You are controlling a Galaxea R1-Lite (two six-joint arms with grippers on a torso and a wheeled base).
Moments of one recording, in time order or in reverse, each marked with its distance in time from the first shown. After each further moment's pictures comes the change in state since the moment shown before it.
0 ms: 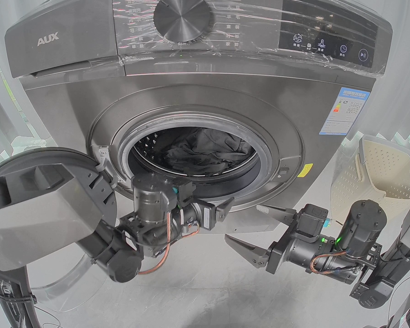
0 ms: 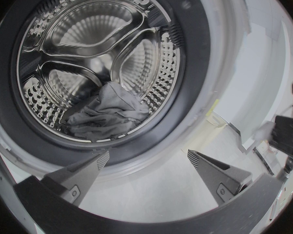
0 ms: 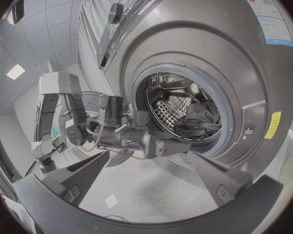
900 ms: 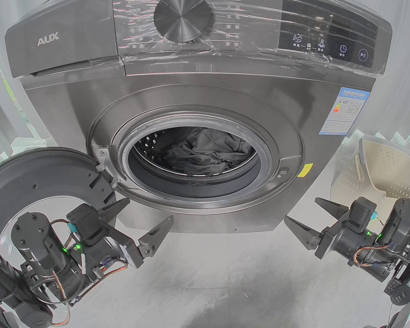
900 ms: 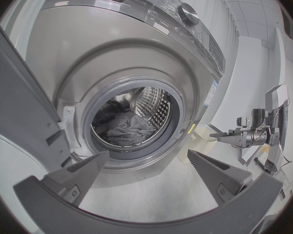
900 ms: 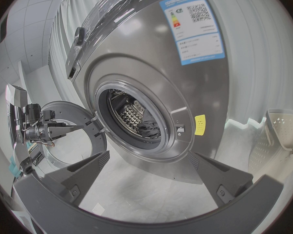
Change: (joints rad) left arm -0.004 -0.462 0.698 -0.404 0.076 -0.015; right arm -0.158 -0.195 0.206 0.008 -0.151 0.045
